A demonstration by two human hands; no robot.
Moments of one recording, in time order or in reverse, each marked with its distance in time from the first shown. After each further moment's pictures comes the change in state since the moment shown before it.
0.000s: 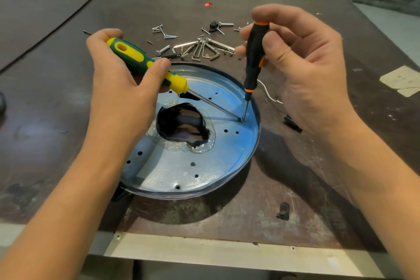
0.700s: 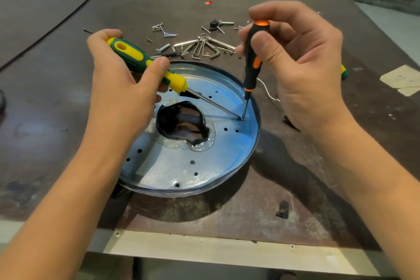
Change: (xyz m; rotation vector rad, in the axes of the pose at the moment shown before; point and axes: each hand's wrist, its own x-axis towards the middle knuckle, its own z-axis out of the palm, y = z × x) left_hand -0.003 0.007 0.001 0.094 0.017 -0.058; right_hand 0.000 -0.002 0.010 -0.089 0.010 -0.077
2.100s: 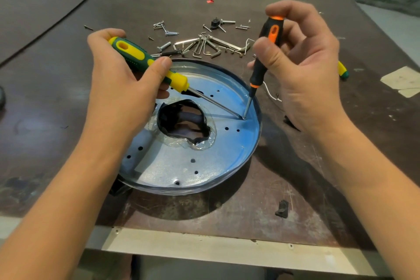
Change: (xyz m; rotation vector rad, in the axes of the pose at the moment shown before) left_hand 0.003 -0.003 -0.001 -0.061 -0.022 -0.018; right_hand 0.000 0.011 -0.010 -0.029 0.020 0.060
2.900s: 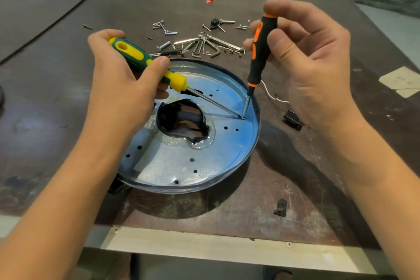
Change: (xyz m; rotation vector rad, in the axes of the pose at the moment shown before) left_hand 0.001 -0.003 0.000 -0.002 -0.015 -0.005; right_hand 0.003 -0.002 -0.009 0.044 -0.016 -0.012
